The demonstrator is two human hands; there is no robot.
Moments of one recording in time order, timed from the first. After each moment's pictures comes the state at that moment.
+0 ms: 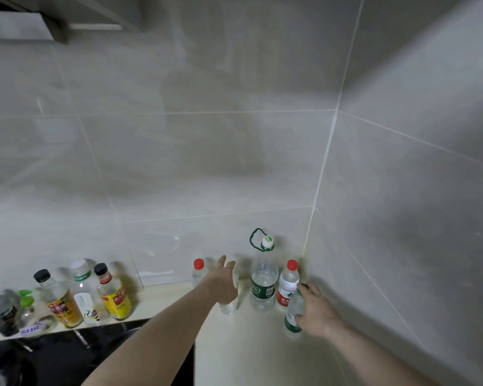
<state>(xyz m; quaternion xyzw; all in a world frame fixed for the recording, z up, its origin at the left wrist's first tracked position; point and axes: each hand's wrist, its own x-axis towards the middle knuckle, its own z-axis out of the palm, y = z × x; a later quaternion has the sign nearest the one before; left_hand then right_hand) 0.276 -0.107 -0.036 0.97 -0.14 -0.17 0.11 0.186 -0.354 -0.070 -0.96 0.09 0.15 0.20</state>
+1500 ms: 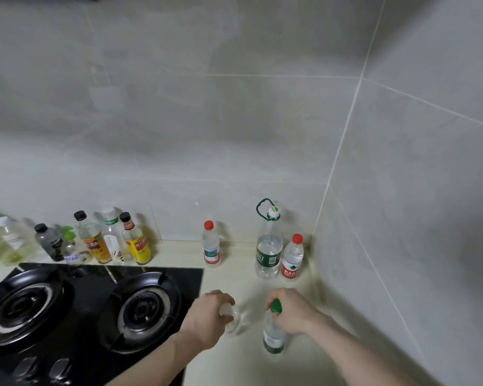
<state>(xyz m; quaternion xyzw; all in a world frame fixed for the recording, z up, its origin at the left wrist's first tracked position) 0.110 -0.095 -0.106 0.97 -0.07 -0.05 0.24 0.140 -0.330 -0.089 -0.95 -0.09 0.18 0.22</state>
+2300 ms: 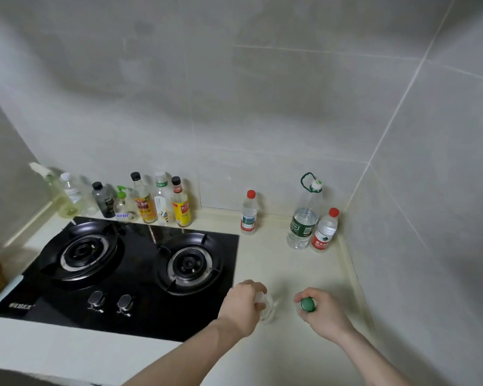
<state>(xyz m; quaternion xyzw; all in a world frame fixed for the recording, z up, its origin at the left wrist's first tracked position) 0.006 -0.054 -0.107 0.95 -0.05 -0.07 0.29 0.019 -0.281 -0.117 -0.92 0.04 0.13 0.36</state>
